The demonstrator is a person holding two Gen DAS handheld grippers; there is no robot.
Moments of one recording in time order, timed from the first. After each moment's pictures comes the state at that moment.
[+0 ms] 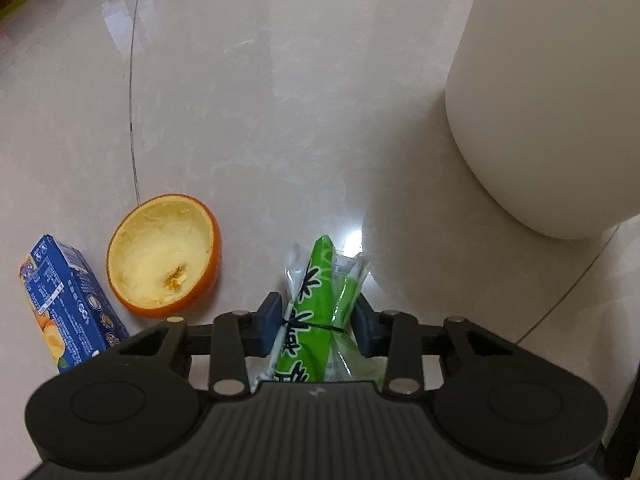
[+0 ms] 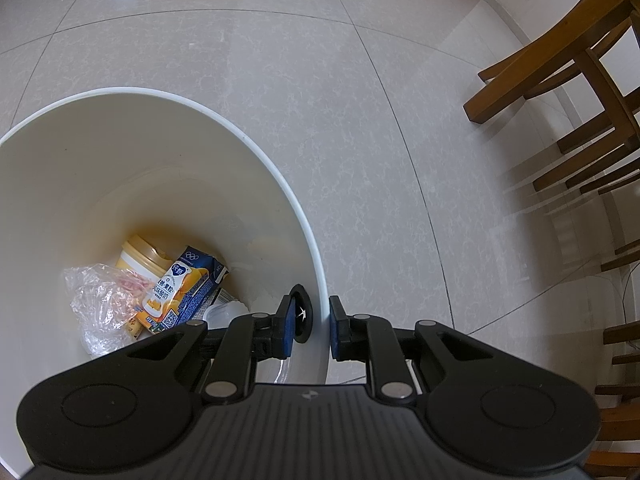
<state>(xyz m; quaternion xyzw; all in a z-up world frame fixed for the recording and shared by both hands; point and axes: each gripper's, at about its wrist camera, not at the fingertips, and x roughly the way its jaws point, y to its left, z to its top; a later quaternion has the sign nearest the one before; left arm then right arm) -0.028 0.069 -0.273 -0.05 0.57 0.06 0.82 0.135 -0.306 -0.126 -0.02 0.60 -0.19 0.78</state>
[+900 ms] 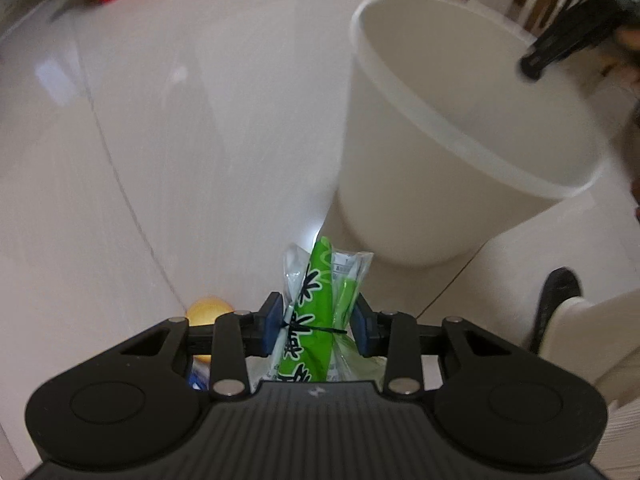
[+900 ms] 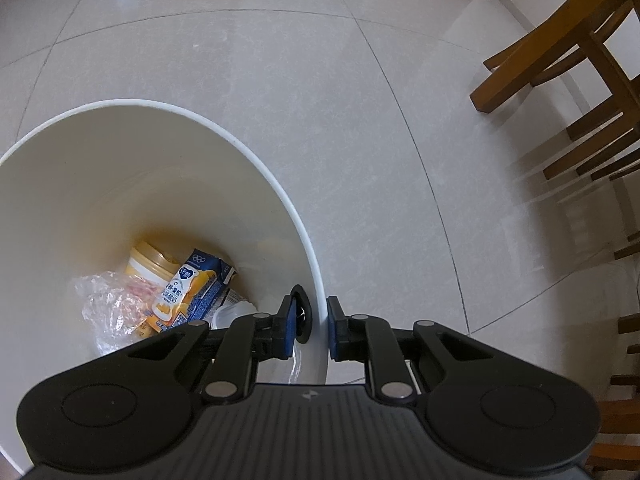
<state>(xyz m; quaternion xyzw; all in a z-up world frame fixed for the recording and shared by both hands) 0.008 0.036 -0.073 0.03 0.57 -0.06 0.82 0.135 -0.317 -0.125 0.01 0.60 -0.17 0.78</state>
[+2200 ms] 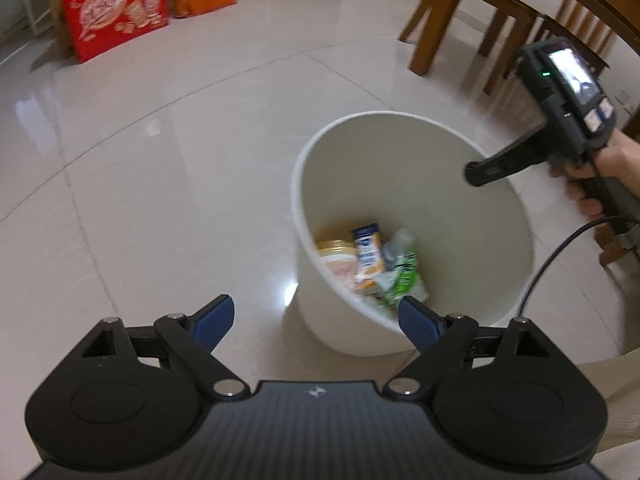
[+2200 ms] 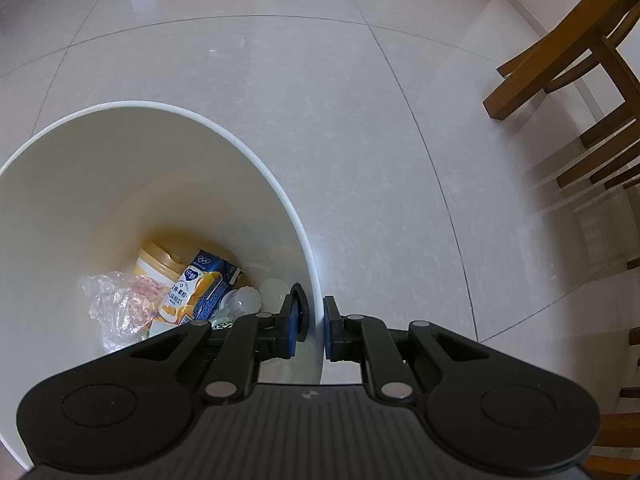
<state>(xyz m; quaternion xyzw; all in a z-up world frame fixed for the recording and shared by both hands) 0.049 0.019 -0.003 0.02 0.51 -0.10 0.86 0.131 -0.325 -0.123 0.01 0.60 -0.15 0.79</state>
